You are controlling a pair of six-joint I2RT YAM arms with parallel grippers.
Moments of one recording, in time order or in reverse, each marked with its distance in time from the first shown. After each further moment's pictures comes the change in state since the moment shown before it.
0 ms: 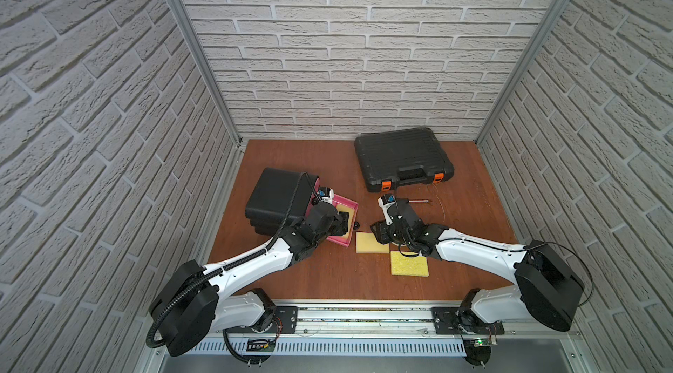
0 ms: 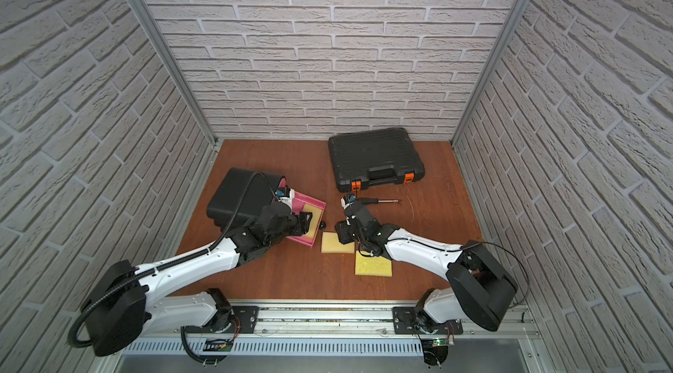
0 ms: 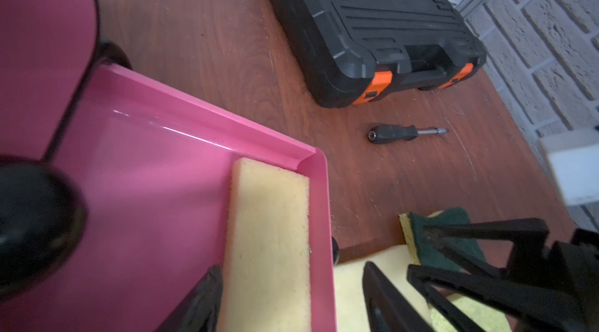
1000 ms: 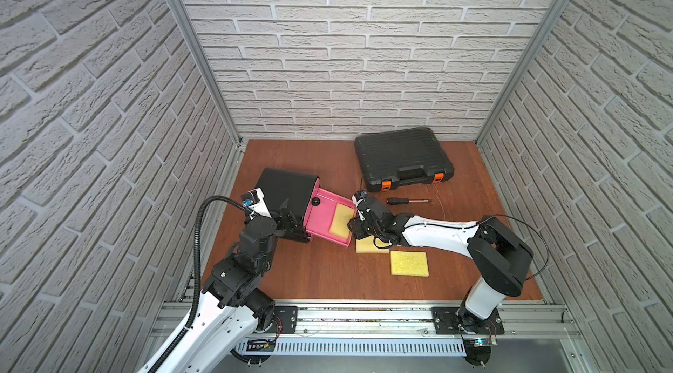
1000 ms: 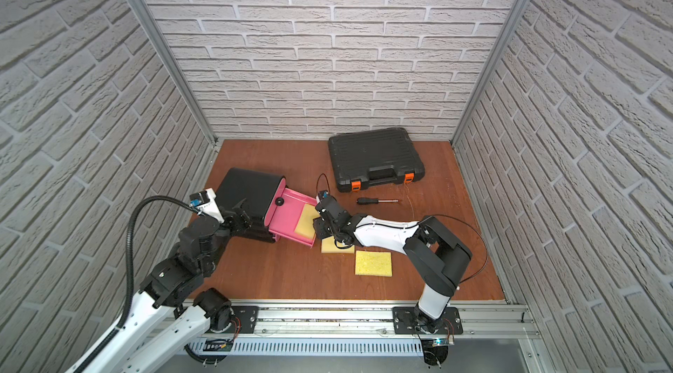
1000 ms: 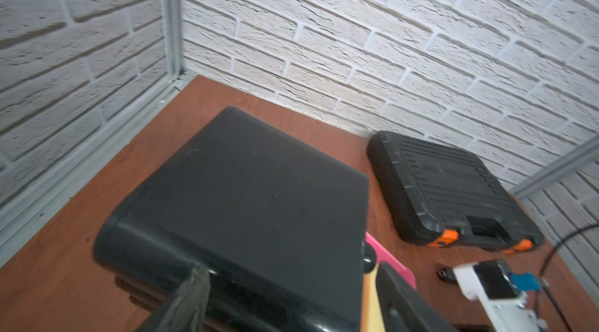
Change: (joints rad) left arm 0.235 -0.685 -0.016 -0.439 -0.357 0.042; right arm 0.083 0.317 0.274 -0.024 0.024 0.016
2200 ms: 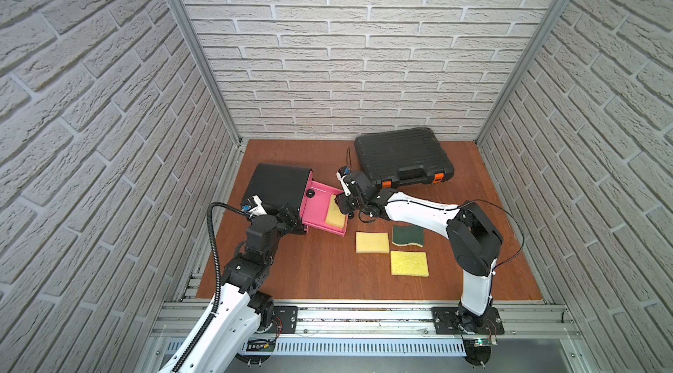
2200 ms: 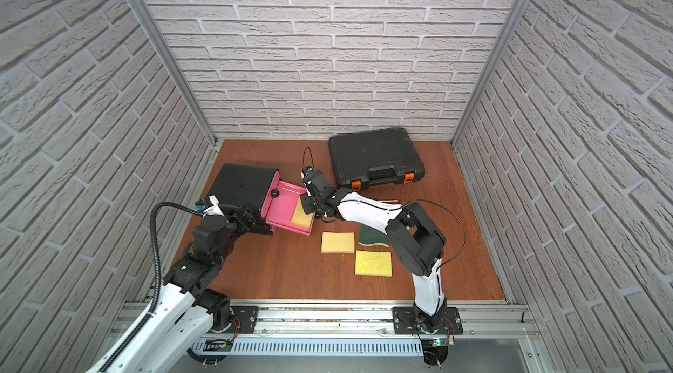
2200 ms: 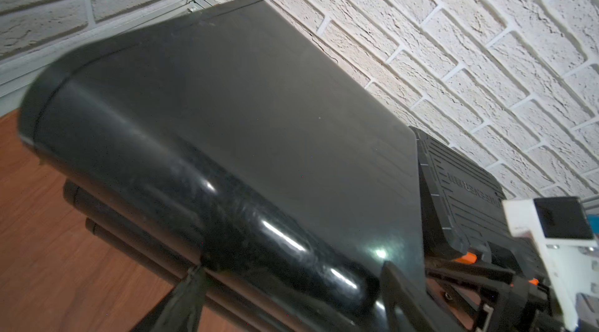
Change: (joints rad) left arm 0.199 0.074 -0.195 0.217 0.258 -0.161; right arm -0.071 0.208 0.397 -0.111 -0.014 -0.167
